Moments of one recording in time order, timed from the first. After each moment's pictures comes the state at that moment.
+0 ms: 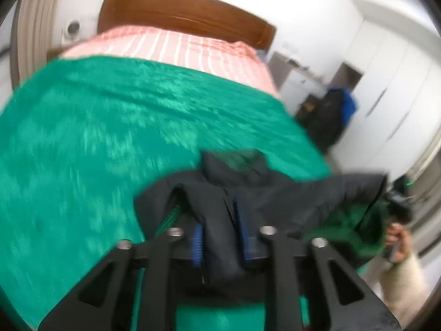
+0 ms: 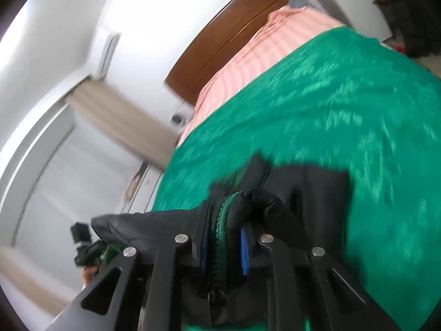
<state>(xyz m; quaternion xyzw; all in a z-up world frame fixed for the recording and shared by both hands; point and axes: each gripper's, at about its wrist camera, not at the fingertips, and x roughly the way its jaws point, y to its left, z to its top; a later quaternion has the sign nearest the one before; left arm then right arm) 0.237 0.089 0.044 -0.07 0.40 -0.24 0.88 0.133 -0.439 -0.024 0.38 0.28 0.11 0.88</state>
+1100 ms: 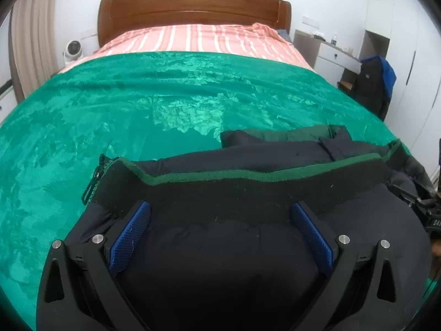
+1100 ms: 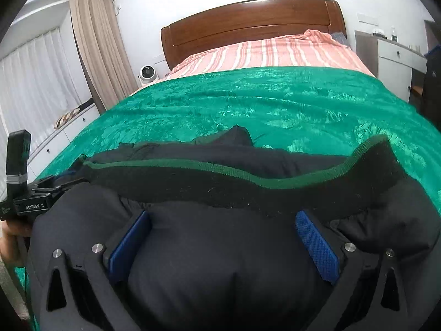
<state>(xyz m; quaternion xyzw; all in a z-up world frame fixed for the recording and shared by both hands) 0.323 0.004 -0.130 0.01 0.37 -0.18 0.91 0.281 -0.318 -0.167 0.09 0.32 0.05 0.94</state>
